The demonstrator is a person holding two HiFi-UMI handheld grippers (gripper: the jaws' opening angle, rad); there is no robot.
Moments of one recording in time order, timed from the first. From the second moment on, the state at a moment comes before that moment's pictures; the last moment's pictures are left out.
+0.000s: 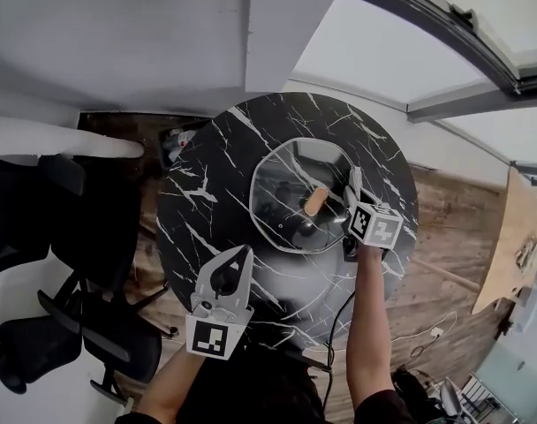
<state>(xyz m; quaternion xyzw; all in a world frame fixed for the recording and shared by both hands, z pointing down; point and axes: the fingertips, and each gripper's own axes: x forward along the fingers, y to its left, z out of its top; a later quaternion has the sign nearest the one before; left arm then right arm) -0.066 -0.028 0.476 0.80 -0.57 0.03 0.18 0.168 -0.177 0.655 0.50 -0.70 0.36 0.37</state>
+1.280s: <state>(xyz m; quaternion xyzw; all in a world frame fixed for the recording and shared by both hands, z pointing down) -0.110 -0.018 0.480 0.78 -0.60 0.02 0.19 0.070 -0.216 0.659 0.36 -0.76 0.29 0.45</state>
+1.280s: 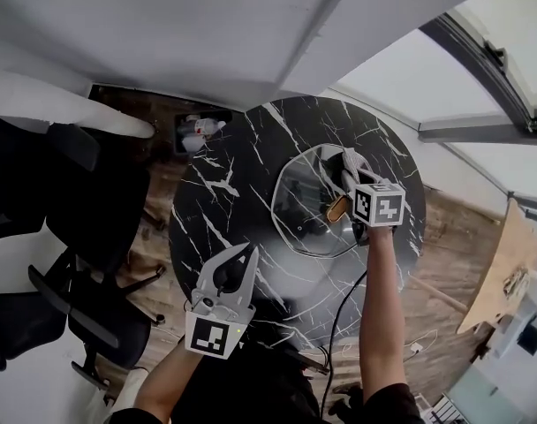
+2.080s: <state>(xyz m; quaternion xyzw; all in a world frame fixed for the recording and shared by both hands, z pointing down) -0.124 -0.006 0.475 0.76 -0.62 0.01 0.19 -0.009 -0.156 0.666 0.12 -0.82 0.10 0.55</state>
